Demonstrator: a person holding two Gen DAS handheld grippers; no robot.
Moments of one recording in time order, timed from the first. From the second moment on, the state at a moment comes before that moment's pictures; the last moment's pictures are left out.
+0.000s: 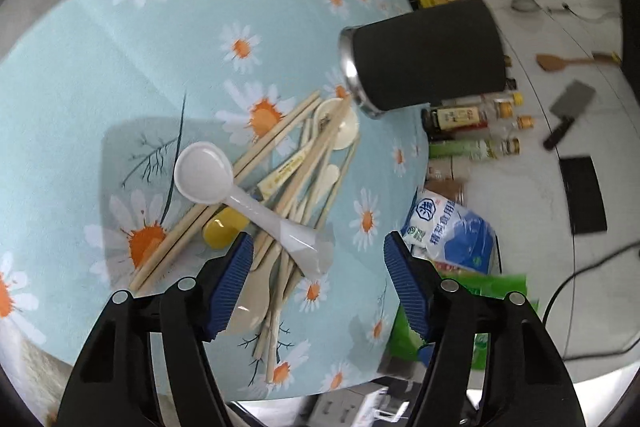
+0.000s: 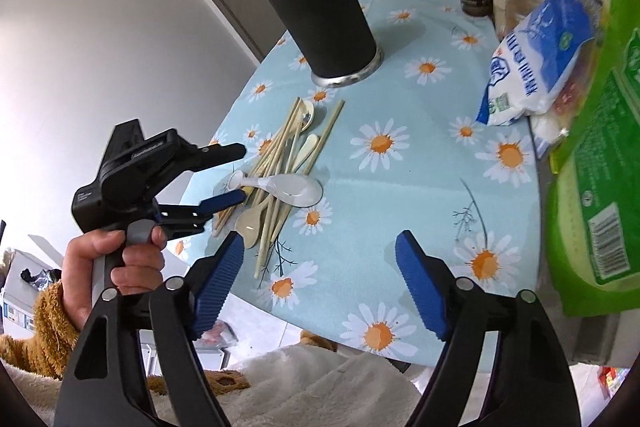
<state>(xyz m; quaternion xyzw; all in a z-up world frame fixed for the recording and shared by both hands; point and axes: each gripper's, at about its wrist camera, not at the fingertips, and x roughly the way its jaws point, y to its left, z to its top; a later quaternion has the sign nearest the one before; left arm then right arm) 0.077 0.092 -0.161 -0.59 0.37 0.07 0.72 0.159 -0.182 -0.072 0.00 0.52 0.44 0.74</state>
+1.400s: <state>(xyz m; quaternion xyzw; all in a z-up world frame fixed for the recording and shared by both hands) 0.088 0.100 -0.179 -0.63 0.28 0.06 0.72 0.165 -0.187 -0.065 -0.01 0.51 0.43 0.74</state>
